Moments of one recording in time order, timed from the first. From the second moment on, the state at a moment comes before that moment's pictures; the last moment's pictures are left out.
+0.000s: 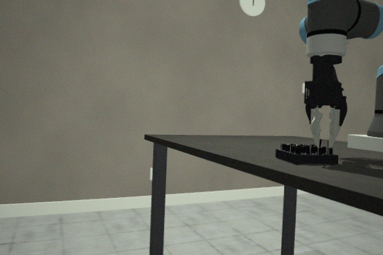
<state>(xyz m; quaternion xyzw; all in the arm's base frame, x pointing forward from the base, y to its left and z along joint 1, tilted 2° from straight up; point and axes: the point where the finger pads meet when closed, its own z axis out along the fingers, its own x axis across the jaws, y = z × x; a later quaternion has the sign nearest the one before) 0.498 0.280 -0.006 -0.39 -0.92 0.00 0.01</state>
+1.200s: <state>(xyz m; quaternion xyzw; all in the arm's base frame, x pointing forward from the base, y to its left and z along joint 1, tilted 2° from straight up) 0.498 0.280 -0.006 -0.39 -0.92 0.00 0.01</state>
